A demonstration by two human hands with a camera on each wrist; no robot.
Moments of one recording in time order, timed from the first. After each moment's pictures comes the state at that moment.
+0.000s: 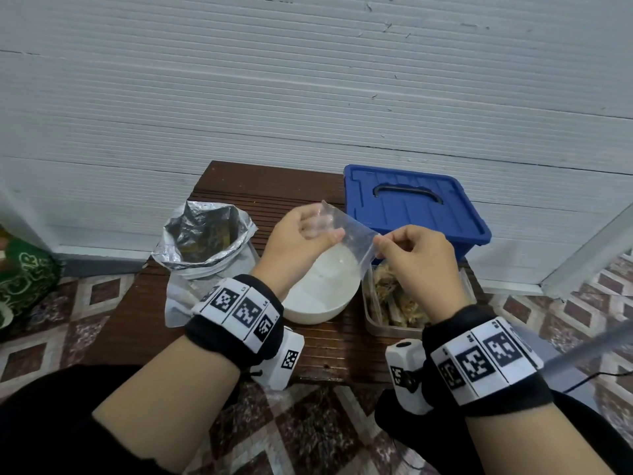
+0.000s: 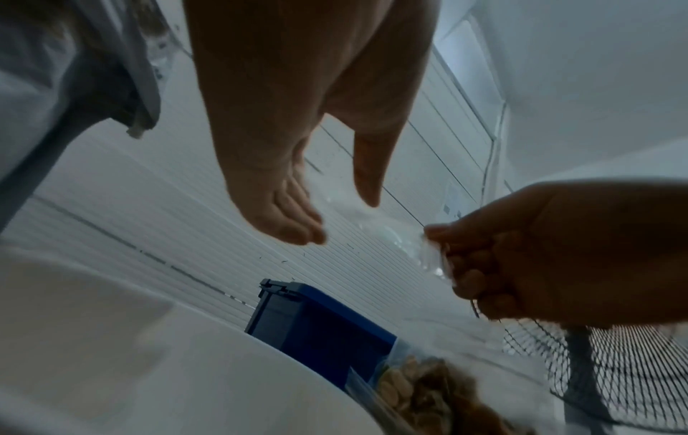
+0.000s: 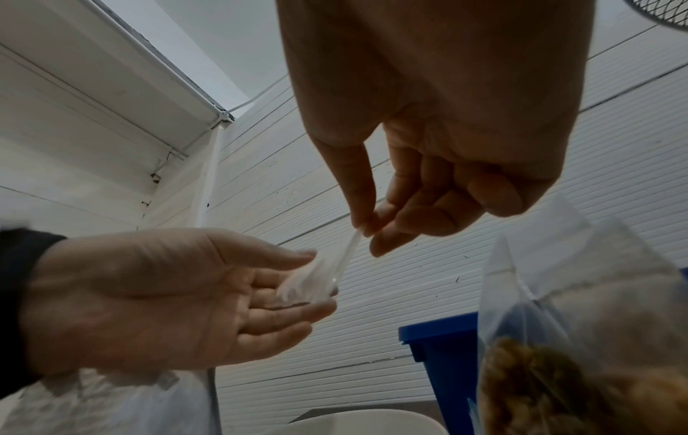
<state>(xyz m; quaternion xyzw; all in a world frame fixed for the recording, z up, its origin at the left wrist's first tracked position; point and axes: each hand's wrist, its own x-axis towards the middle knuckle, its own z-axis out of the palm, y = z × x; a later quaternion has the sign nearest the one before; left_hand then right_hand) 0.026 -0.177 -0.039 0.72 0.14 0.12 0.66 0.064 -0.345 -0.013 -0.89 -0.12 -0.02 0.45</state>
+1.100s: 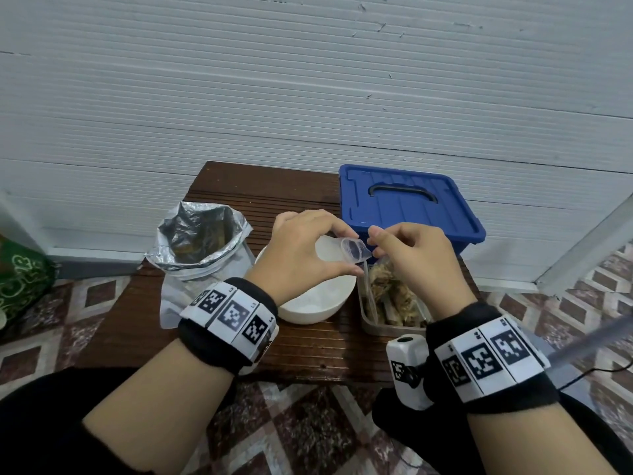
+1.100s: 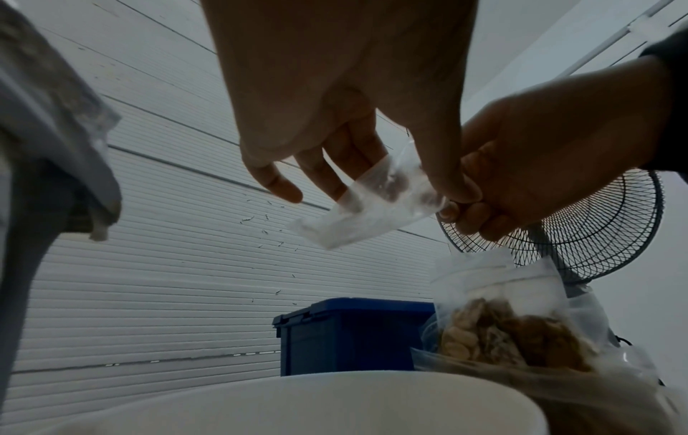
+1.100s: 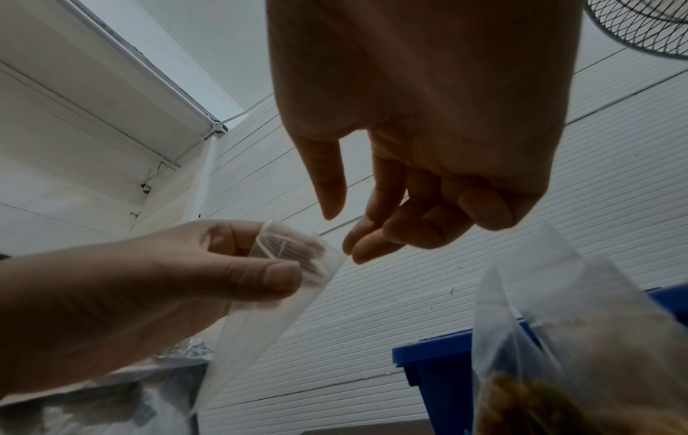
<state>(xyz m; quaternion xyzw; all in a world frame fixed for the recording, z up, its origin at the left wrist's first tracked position) 0.021 -0.176 -0.038 0.90 -0.09 0.22 0.37 0.061 -0.349 0.000 -0.87 -0.14 0.02 0.48</state>
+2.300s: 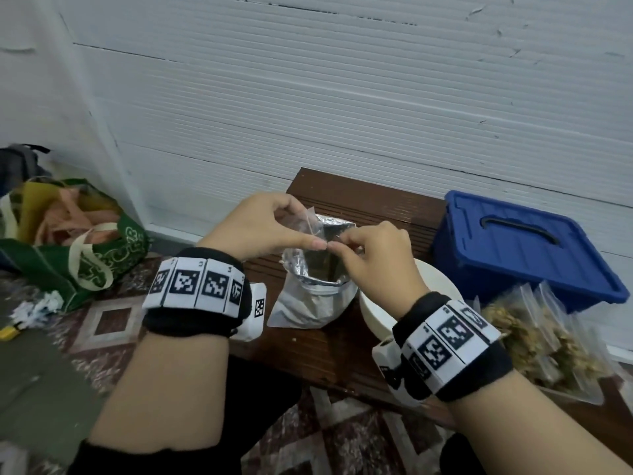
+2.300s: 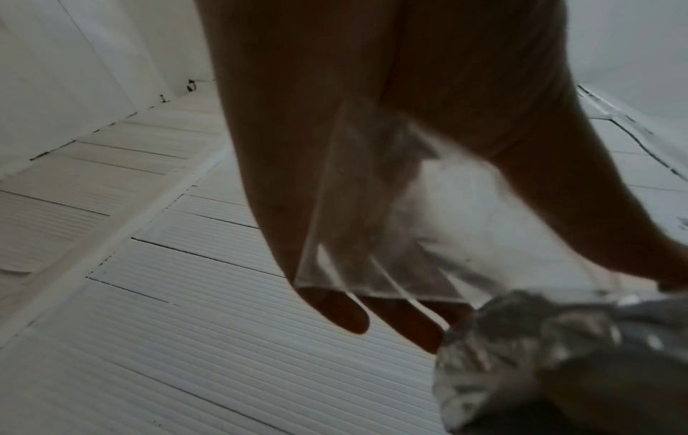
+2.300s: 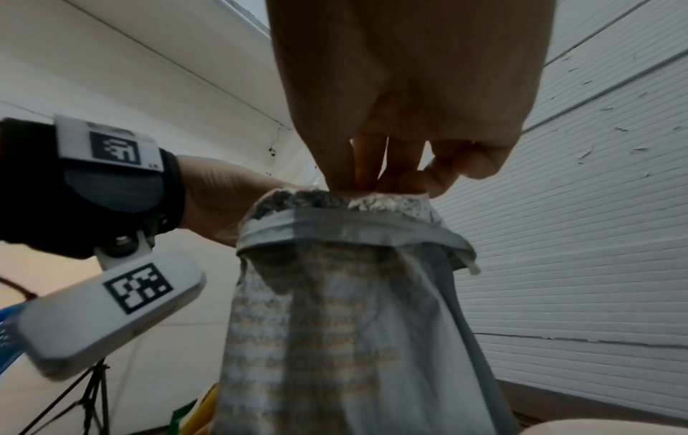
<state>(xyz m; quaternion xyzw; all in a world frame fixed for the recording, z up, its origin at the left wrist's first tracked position) -0.062 -0.012 0.012 0.88 0.16 0.08 0.44 0.023 -0.177 -0.013 -0.86 -0.42 -0.06 0.28</state>
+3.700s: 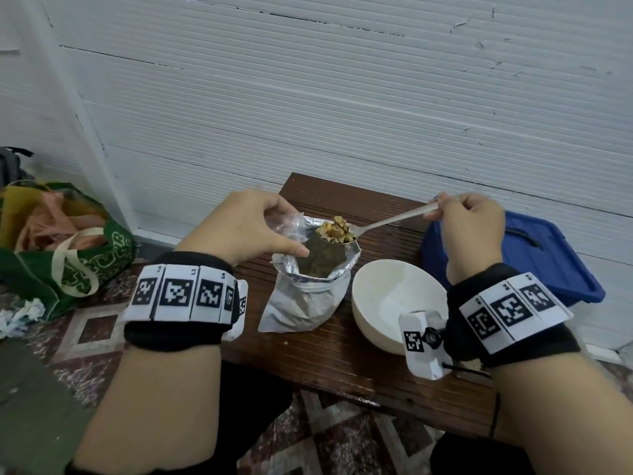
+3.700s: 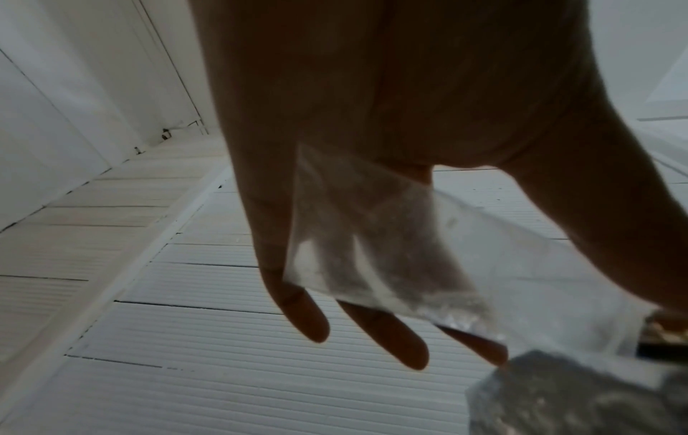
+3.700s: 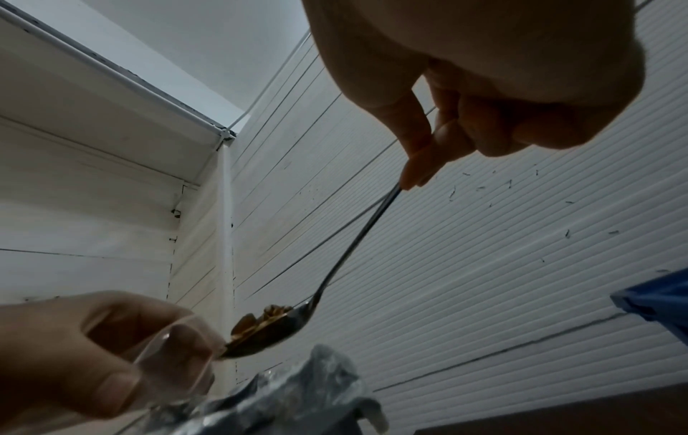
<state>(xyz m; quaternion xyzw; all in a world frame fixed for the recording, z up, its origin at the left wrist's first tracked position) -0.071 -0.014 0.027 0.92 0.17 0.09 0.35 0.075 -0.221 0.026 -0.79 -0.06 -0.09 0.61</state>
